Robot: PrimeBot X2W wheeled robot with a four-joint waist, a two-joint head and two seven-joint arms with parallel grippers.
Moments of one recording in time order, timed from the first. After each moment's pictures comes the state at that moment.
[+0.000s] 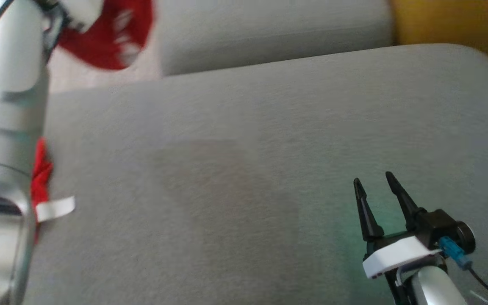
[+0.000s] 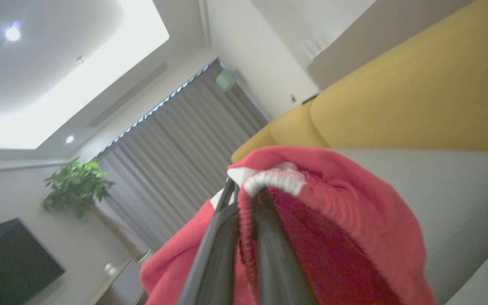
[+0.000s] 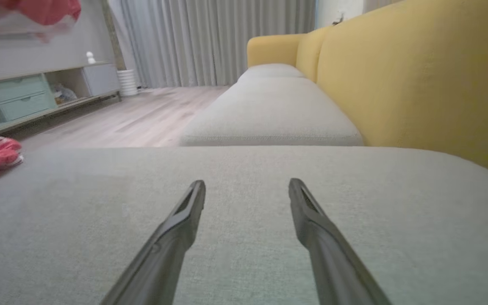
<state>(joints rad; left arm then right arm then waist) -1.27 0.26 -0.39 1.00 0.16 -0.10 -0.13 -0.07 -0.05 0.12 0.35 0.05 0.13 -0.26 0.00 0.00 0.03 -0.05</state>
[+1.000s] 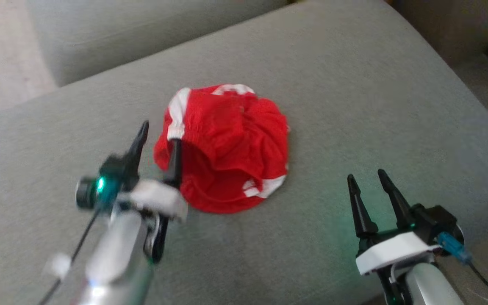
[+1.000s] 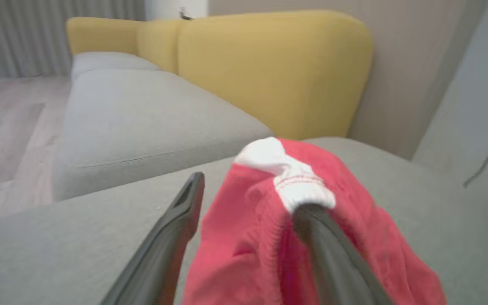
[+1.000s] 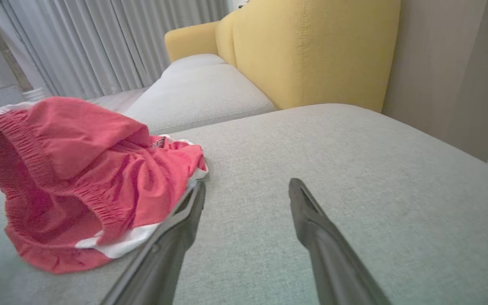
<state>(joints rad) -0.50 0.06 -0.34 0.69 -0.33 -0.02 -0.25 -0.09 -0.05 0.17 0.36 0.18 0.13 -0.26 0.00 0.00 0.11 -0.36</state>
